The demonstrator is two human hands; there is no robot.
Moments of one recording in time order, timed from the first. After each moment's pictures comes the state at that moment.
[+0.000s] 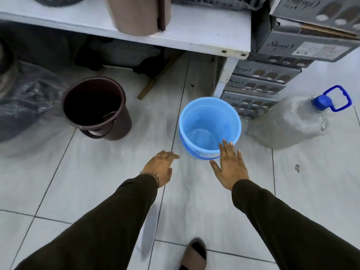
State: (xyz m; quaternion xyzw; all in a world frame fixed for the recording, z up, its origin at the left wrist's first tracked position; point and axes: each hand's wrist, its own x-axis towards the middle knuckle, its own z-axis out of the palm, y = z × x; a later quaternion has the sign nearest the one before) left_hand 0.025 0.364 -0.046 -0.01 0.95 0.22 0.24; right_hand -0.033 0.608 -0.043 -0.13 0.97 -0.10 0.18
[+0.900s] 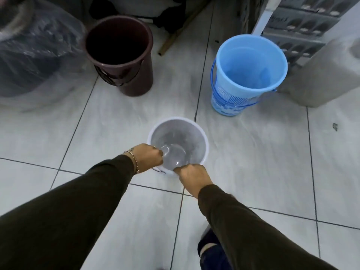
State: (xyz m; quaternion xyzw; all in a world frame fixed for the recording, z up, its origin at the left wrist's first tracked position) left_hand 0.206 0.251 -0.117 0.28 0.90 -0.15 0.29; right_hand 0.213 0.446 -0.165 -0.36 0.90 -0.06 0.22
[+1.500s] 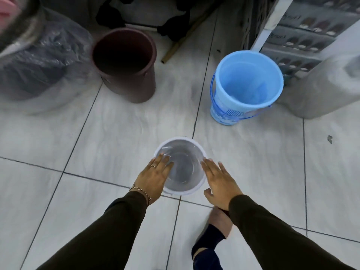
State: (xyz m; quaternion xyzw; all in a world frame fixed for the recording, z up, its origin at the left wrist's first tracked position) left_hand 0.246 0.290 -0.124 0.06 0.97 0.02 0.23; right_hand 0.178 0.539 -0.137 -0.33 0.90 -0.06 0.27
